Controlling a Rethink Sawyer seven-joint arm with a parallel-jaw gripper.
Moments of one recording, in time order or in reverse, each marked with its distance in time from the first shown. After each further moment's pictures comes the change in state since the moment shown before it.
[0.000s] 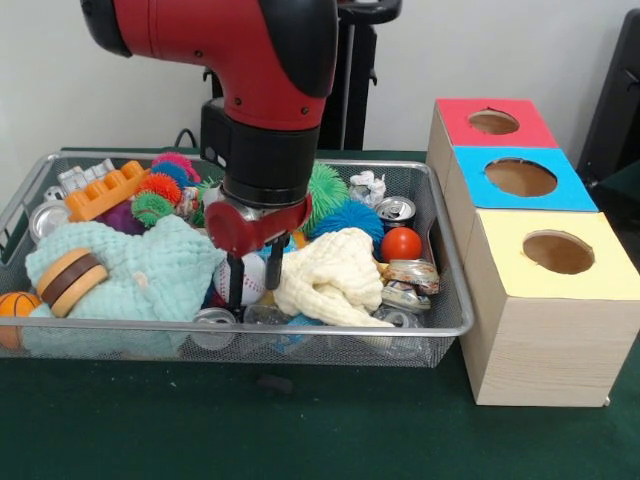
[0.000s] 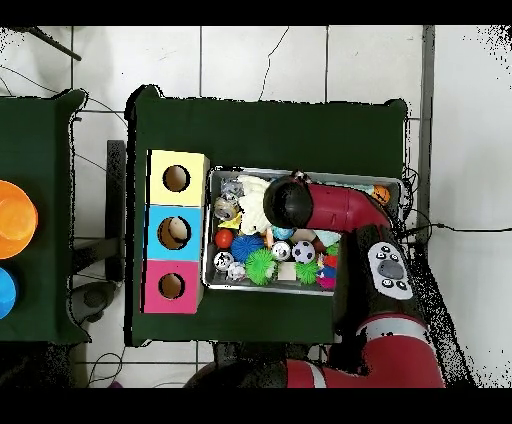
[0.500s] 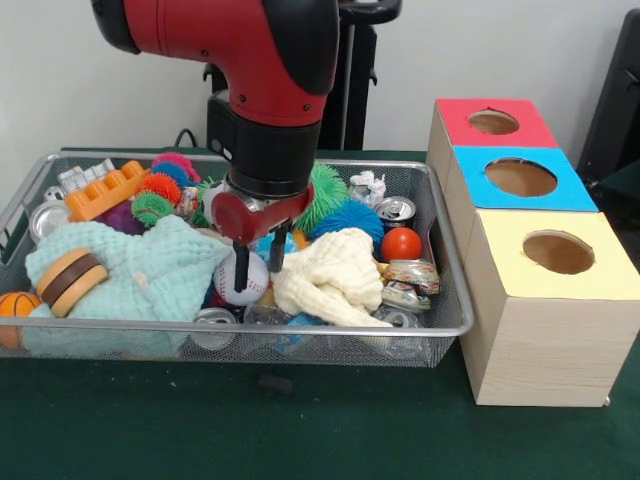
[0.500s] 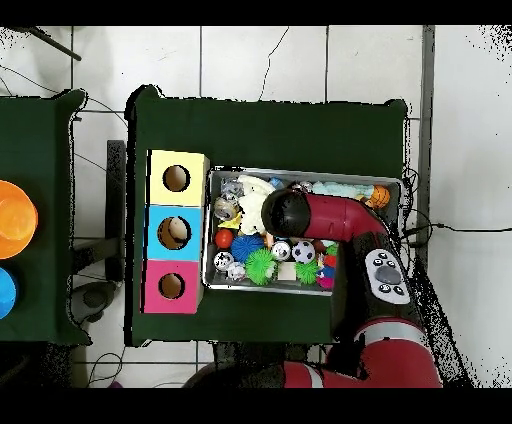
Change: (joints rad) arm 0.004 0.001 -0.013 0.048 0.000 0.016 0.000
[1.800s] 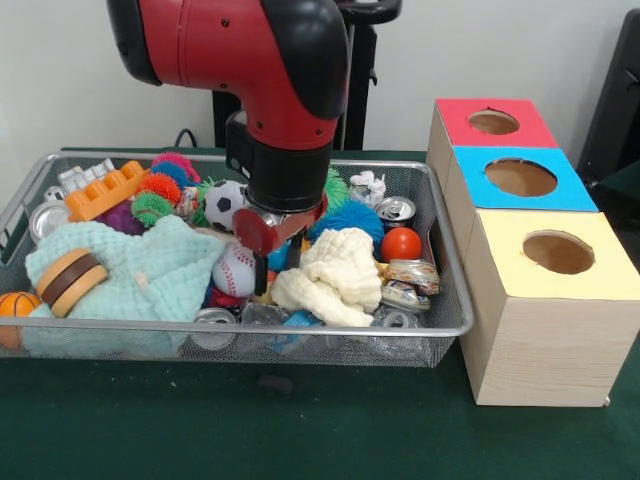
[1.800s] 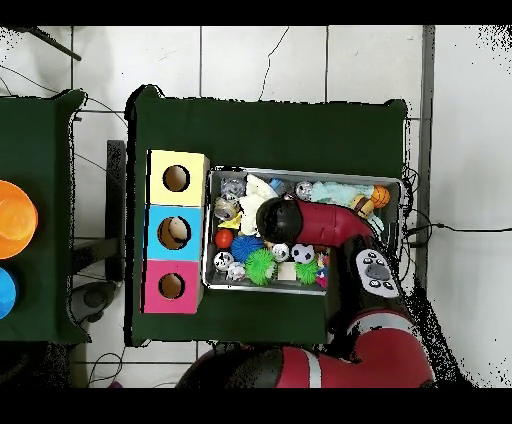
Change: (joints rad) arm 0.004 0.039 0.006 0.029 0.013 -0.007 0.000
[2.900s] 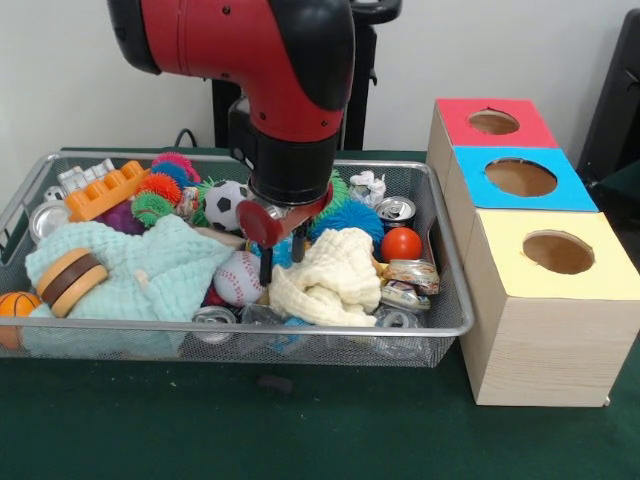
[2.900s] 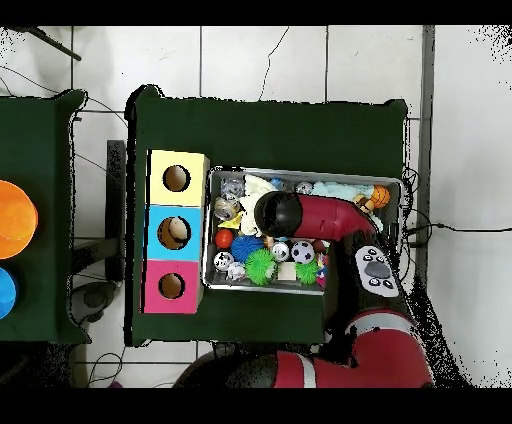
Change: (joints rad) arm 0.010 -0.008 0.004 -0.028 0.014 0.094 0.000
